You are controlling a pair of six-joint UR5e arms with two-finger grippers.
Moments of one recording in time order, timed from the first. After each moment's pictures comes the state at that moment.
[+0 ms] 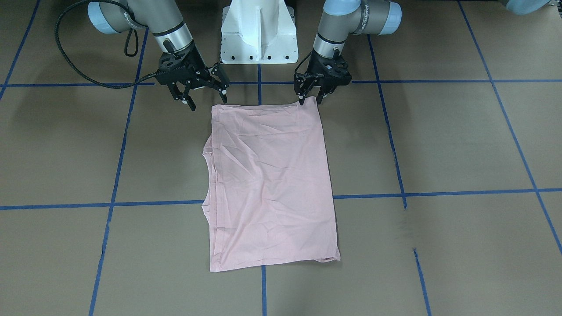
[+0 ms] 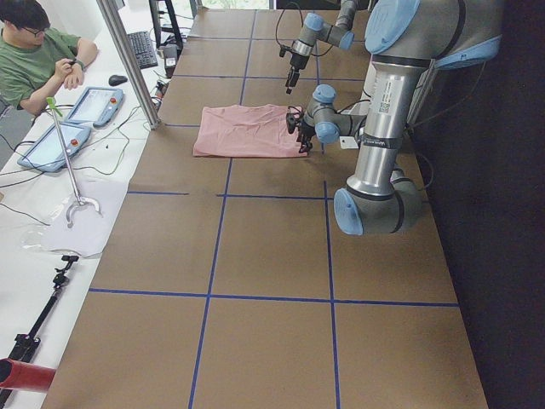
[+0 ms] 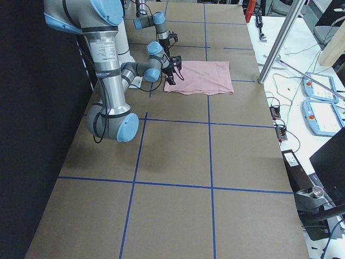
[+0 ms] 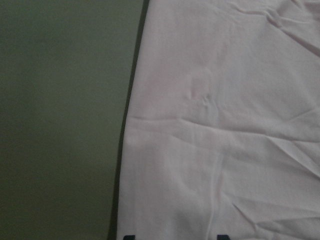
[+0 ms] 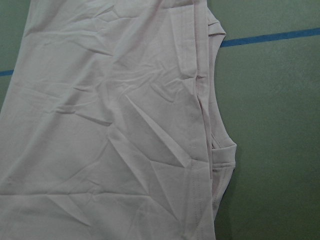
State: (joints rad) left arm -0.27 -1.88 -1.92 -1.88 -1.54 -1.59; right arm 0.35 -1.30 2.00 -1.16 1.51 1.36
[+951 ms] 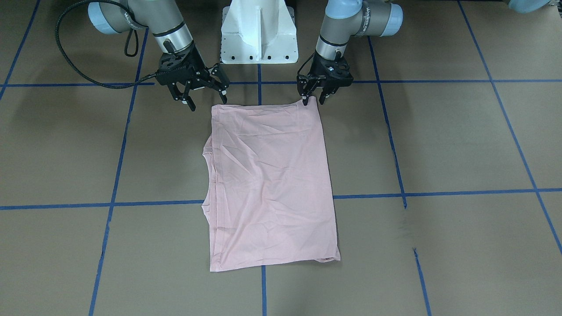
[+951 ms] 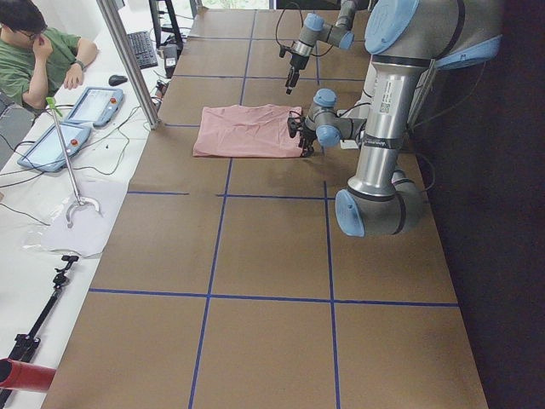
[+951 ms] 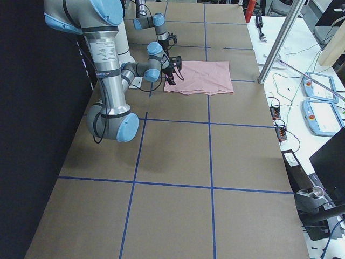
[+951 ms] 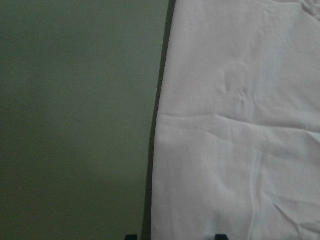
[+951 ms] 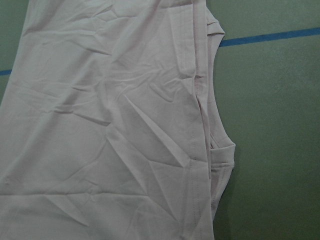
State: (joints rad) left arm -0.25 -1.88 -1.90 -1.89 -1.54 -1.59; right arm 0.34 -1.30 2.00 -1.16 1.51 1.36
